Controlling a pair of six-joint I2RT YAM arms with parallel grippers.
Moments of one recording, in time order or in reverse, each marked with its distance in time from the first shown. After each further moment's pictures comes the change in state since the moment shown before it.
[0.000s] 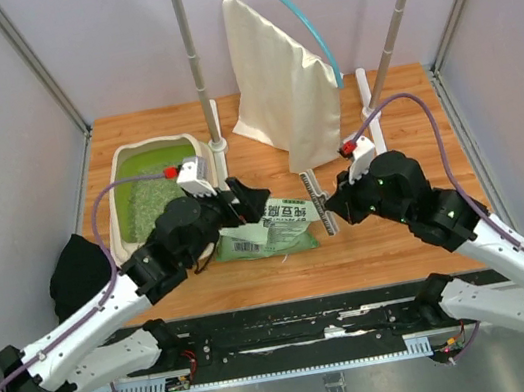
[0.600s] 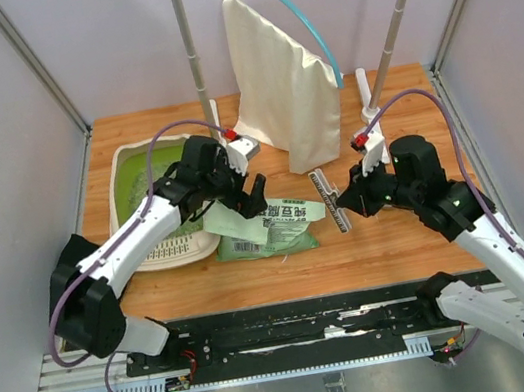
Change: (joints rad) left arm 0.422 0.499 0.349 -0.370 0.727 0.771; right arm -0.339 -0.011 -0.033 -0.055 -0.348 -0.153
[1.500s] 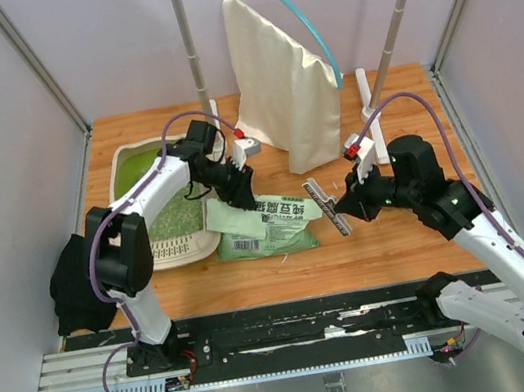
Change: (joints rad) left arm 0.151 0.410 0.294 -0.365 0.388 0.350; right arm 0.000 0.013 0.006 -0.020 -0.124 -0.171
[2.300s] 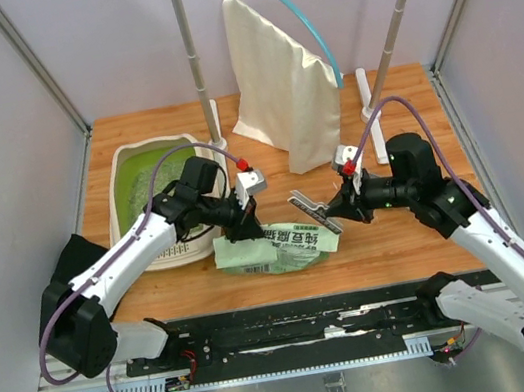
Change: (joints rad) left arm -0.175 -0.473 -0.399 0.210 -0.001 -0.131; right arm 0.000 0.034 0.025 -0.005 -0.219 -0.307
